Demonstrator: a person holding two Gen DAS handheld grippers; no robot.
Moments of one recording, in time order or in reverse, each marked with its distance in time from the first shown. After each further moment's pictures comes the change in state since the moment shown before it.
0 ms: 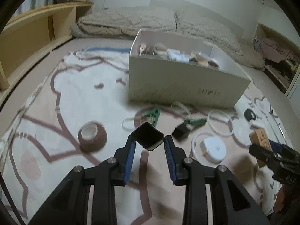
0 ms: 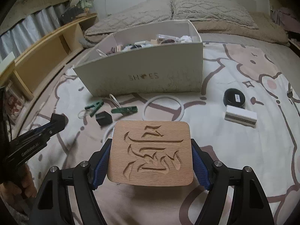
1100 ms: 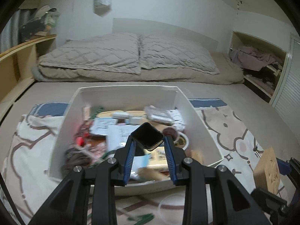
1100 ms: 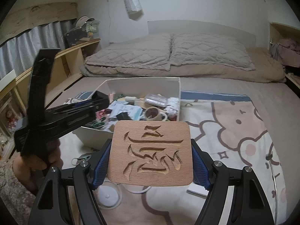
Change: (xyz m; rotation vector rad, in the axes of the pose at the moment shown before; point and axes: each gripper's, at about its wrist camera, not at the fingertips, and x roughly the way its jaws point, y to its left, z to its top) left arm 0.056 -0.121 0.156 0.123 -0.140 -0.167; right arm -0.047 -0.038 0.103 -0.092 -0.196 -0.069
